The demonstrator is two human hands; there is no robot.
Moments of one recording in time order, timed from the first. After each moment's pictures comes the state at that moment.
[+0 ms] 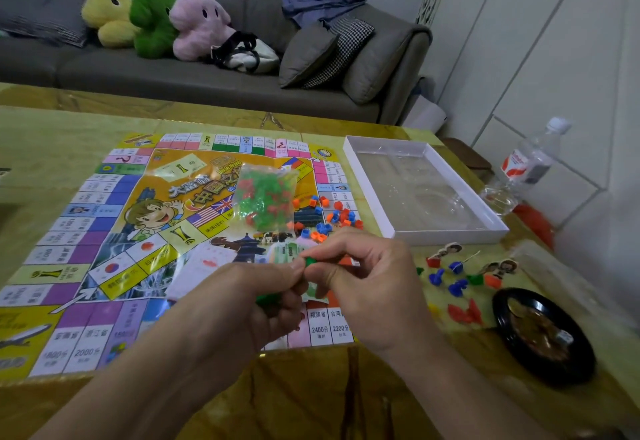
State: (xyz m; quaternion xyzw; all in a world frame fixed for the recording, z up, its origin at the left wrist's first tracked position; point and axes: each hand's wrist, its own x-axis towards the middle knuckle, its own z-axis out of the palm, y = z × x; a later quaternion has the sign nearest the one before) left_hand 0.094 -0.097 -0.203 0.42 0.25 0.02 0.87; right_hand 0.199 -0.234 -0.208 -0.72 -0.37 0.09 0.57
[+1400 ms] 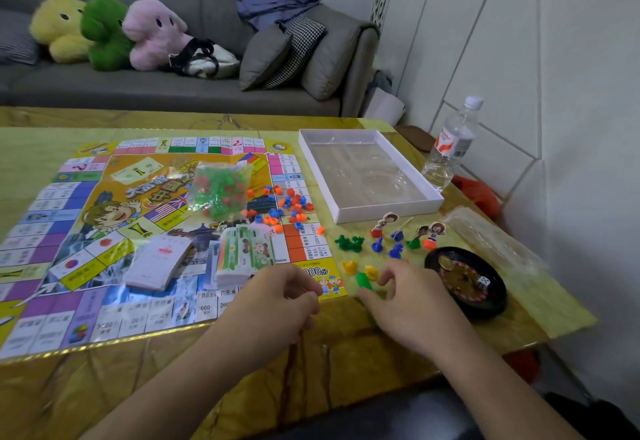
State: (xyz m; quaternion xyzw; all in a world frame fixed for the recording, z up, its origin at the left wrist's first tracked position) left_hand 0.109 -0.181 -0.222 0.81 0.19 -0.01 0.55; right_hand 0.215 -0.368 -0.223 -0.96 -0.17 0.07 0.20
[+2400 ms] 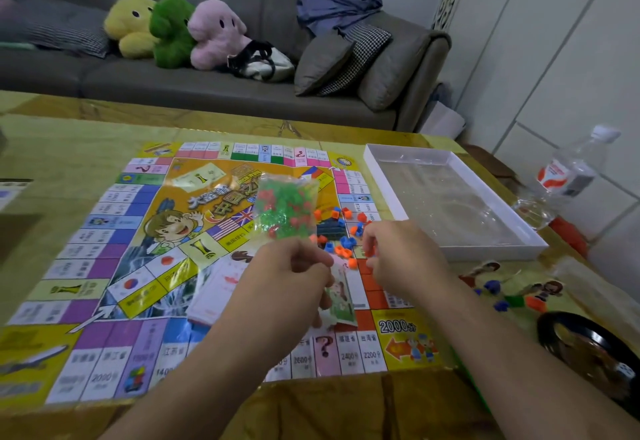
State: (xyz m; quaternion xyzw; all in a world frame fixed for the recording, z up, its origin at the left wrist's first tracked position) left_hand 0.127 -0.083 -0.211 0.71 0.28 0.13 0.64; right_hand 0.296 -0.192 -0.230 -0.95 -0.31 0.01 0.06
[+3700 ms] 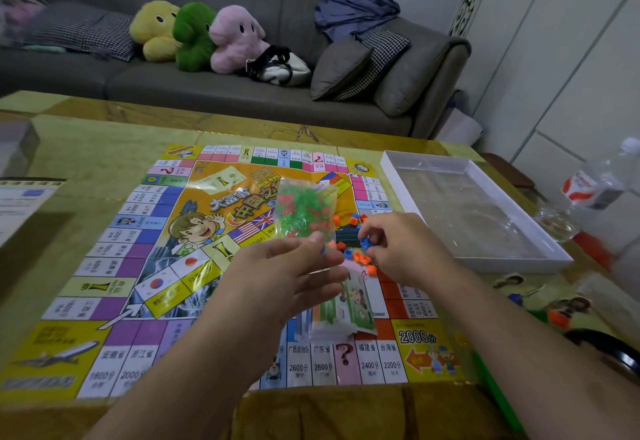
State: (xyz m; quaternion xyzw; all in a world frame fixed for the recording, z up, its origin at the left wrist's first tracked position) left_hand 0.111 -0.059 -0.197 0.44 0.28 0.14 0.84; right_hand 0.321 -0.169 -0.235 -0.91 -0.38 0.05 0.16
